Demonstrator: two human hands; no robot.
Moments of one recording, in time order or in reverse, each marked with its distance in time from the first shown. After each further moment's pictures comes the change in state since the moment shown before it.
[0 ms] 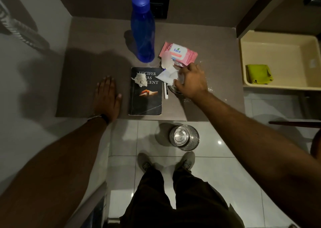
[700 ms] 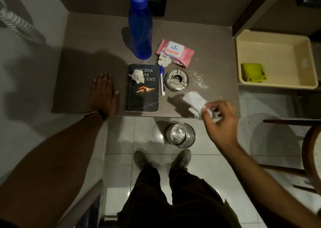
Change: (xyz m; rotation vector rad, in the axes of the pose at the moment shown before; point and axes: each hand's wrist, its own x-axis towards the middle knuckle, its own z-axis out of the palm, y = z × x) left_hand 0.001 0.000 0.001 0.045 -0.008 -0.005; right_hand -0.186 0.037 -0.040 0.575 0.378 0.184
